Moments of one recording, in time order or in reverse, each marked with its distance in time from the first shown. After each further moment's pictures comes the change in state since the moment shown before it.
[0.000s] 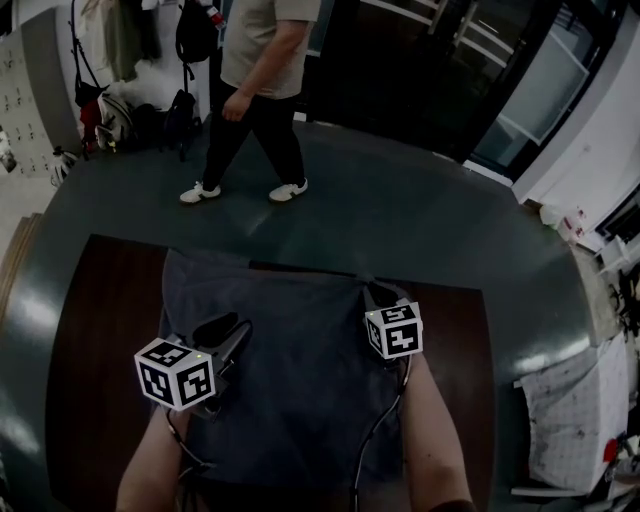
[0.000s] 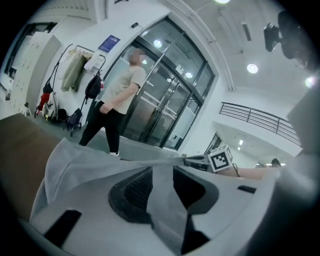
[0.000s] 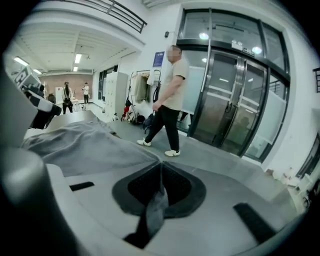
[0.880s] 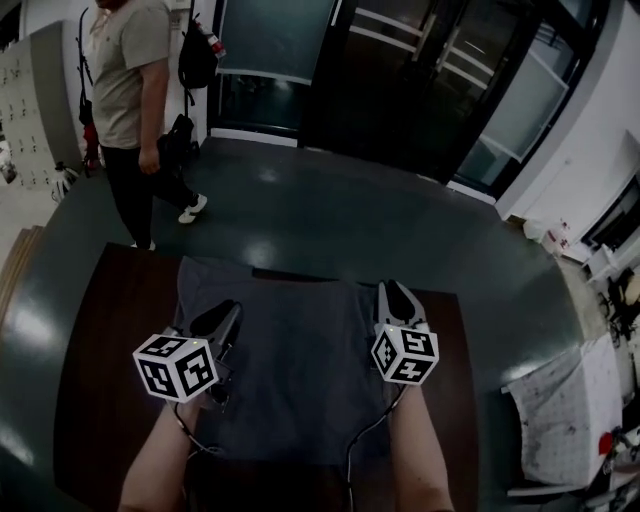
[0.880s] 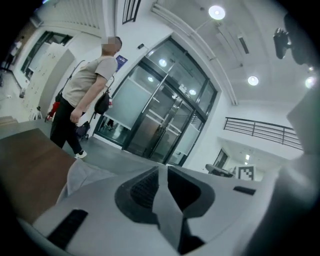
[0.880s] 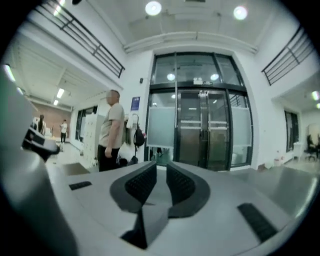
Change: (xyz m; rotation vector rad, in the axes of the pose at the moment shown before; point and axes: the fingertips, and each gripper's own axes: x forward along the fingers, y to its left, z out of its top) left arm -0.074 -0.045 0.065 -0.051 -0.190 0.065; right arm -0.165 -0.002 0.093 0.249 -0.455 -0.214
